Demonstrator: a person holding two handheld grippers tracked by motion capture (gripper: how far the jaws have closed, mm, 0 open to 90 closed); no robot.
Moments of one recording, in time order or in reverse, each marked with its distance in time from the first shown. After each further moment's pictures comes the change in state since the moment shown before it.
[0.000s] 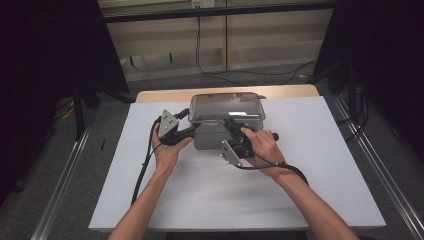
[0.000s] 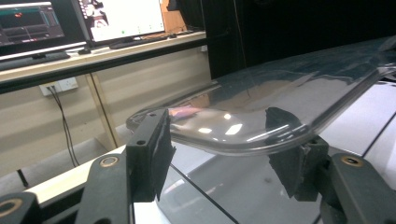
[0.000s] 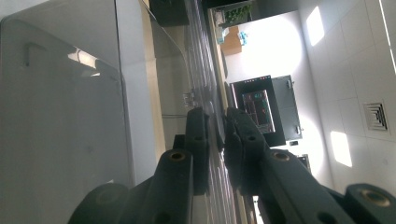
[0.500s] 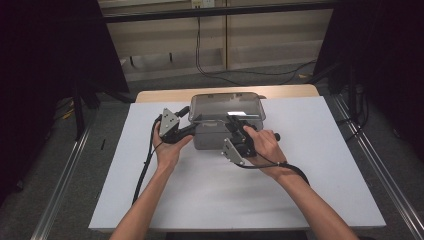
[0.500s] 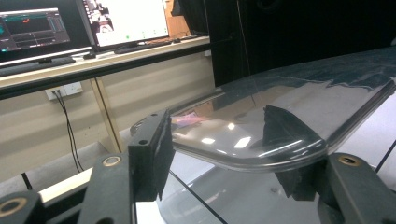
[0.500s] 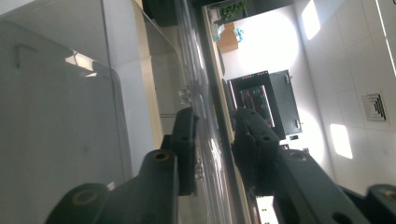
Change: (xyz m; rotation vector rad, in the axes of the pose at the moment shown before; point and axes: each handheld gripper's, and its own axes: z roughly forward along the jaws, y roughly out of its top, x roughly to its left) left arm 0.001 0.002 0.003 -0.022 0.011 -0.008; right arm -0.003 -0.005 -0.002 0.003 -0.017 0.054
